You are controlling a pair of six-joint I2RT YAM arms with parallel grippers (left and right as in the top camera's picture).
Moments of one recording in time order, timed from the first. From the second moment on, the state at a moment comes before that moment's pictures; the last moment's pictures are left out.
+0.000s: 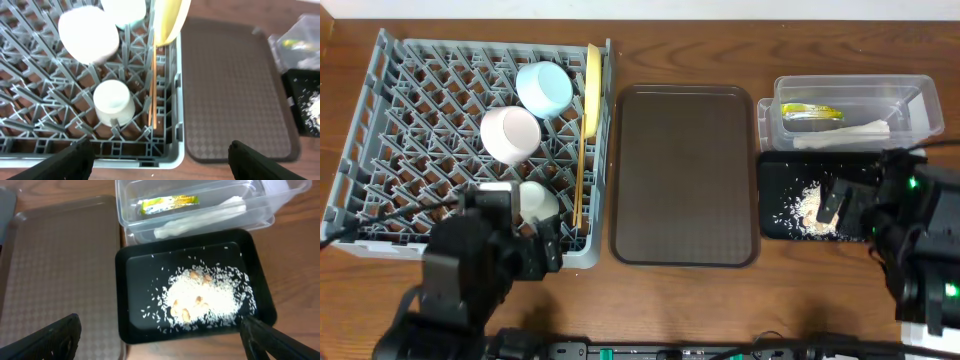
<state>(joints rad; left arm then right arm) -0.22 0.64 1.01 -1.08 0.01 -0.25 -0.13 0.85 1.00 -0.96 -0.07 0.12</state>
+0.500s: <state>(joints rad) -0.22 0.58 1.01 -1.08 0.01 -0.25 -0.13 0.79 1.00 -1.07 -0.05 0.12</state>
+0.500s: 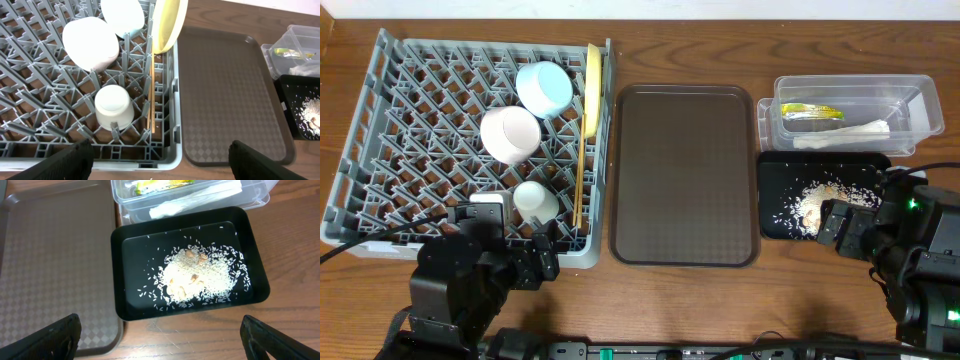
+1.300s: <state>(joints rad) -0.22 0.58 1.00 -1.08 0.01 -0.25 -0.09 0.35 0.65 -0.58 -0.05 0.07</state>
